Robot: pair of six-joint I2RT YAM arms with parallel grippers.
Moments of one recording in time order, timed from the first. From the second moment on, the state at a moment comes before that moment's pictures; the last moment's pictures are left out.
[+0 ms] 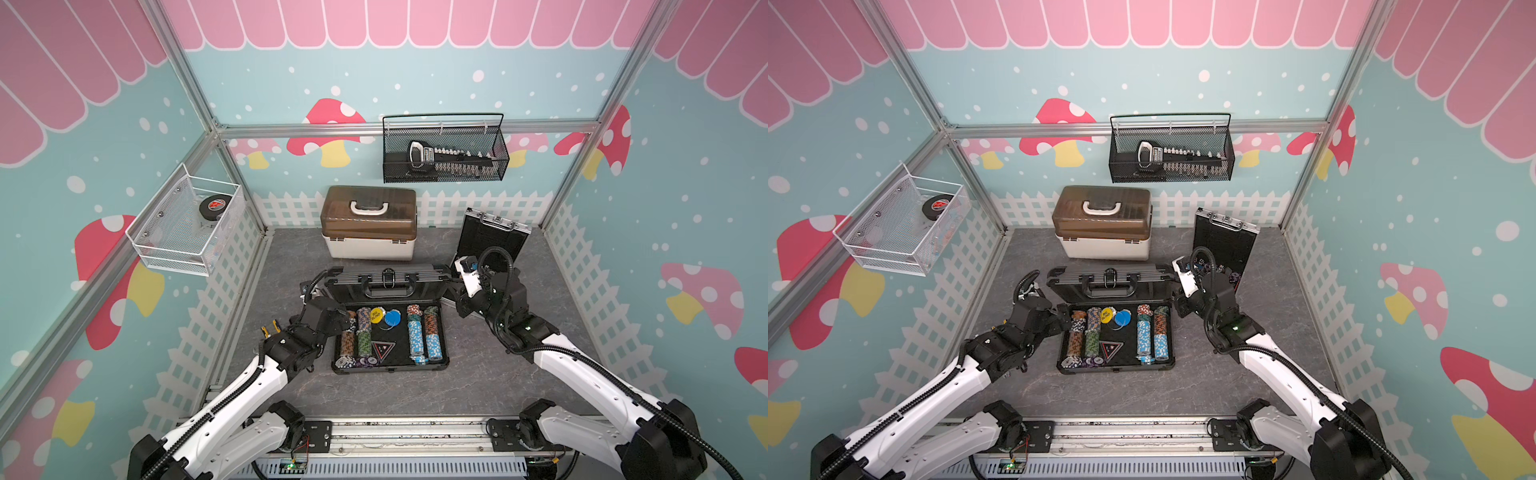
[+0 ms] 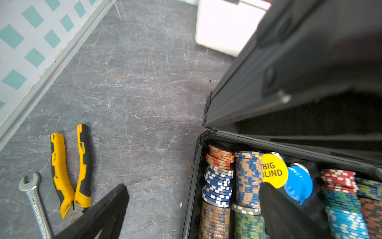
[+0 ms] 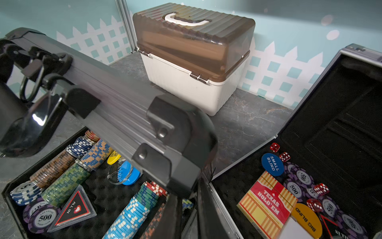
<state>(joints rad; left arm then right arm) -0.52 0.90 0.68 -0.55 -0.47 -0.60 0.50 1.06 0.71 0.00 -0.12 -0.03</state>
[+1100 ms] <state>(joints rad) -1.09 0.86 0.52 -0.70 -0.38 -0.86 0.51 1.10 0.73 -0.05 -0.02 0.01</state>
